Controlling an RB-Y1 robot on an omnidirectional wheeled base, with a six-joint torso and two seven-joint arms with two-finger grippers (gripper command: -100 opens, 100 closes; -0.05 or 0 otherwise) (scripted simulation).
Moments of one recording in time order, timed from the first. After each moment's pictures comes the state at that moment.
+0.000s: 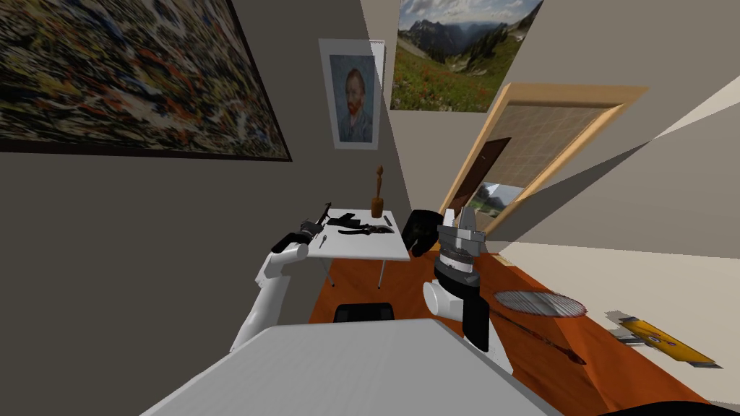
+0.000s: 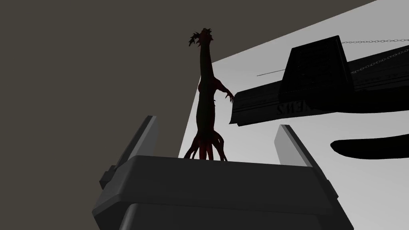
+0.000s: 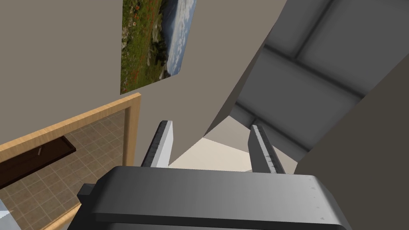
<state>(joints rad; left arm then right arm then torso) -0.11 0.15 0.27 -1.76 0.30 0.47 0.88 0.48 0.03 -0.04 -2.40 -0.05 -0.61 0.15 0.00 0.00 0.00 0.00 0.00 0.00</state>
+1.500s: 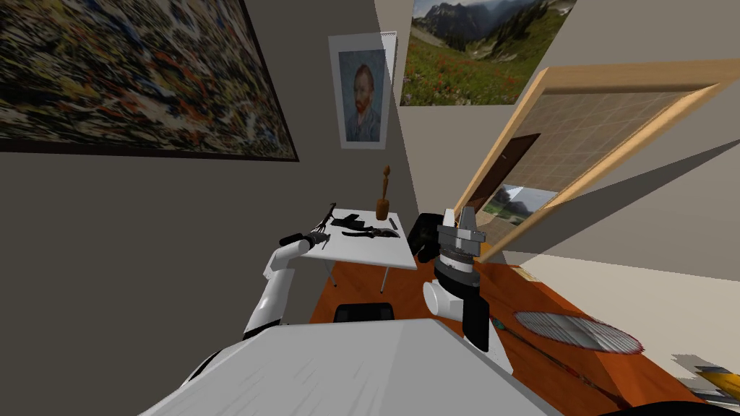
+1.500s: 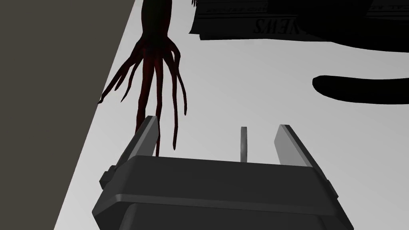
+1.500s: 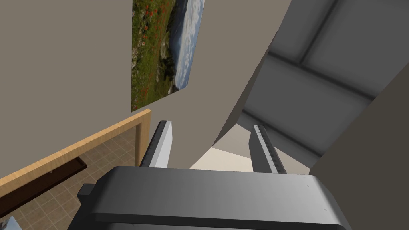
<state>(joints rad) -0.21 0.14 0.35 -1.60 0.38 0.84 1.01 0.48 0.03 -0.04 -2.40 -0.05 -0.61 0.15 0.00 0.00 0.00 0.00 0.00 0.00</state>
